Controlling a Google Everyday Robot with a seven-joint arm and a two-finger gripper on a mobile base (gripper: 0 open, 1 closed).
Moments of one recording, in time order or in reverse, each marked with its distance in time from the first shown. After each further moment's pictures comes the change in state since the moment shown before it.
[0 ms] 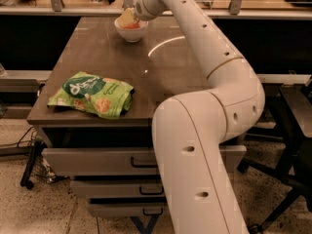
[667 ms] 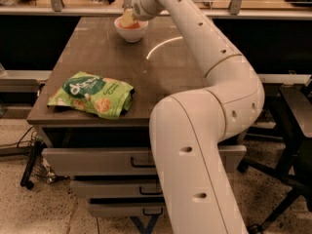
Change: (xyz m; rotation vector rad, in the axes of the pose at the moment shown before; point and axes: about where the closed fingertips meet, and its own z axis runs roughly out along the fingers) arm 0.002 0.001 0.004 0.035 0.028 -0.036
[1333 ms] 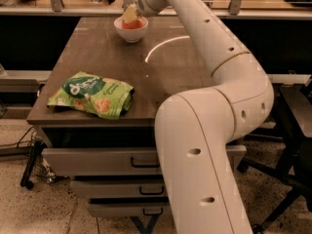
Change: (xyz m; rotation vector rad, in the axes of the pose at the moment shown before) arm -0.010 -0.008 -0.020 0.019 -0.032 -0.034
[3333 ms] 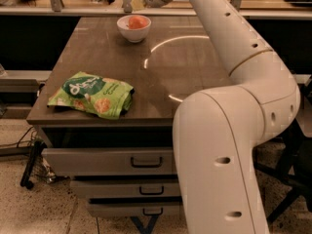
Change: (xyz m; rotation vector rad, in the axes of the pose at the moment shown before) arm -0.021 -0.007 -0.047 -0.003 -0.094 -0.041
